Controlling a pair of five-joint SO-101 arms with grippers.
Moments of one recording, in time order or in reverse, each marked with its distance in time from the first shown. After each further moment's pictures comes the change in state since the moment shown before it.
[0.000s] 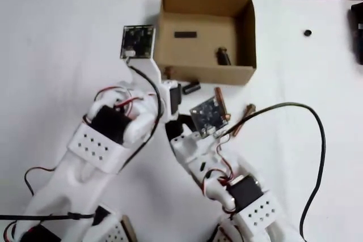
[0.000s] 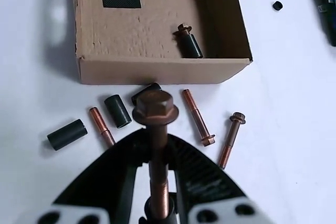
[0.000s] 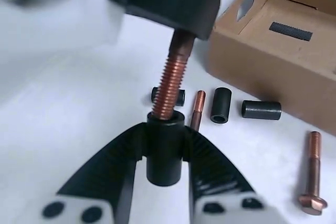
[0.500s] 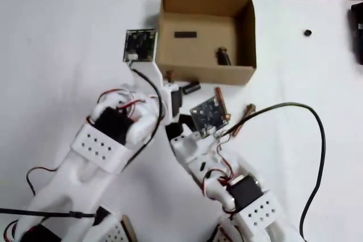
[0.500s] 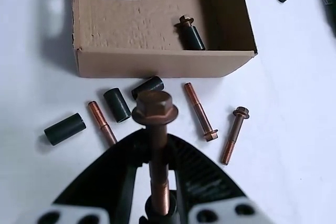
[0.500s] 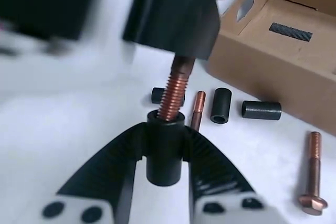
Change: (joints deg) left arm 0.3 0.0 3.0 -2.0 0.3; right arm 0.0 0.0 0.0 0.0 -0.1
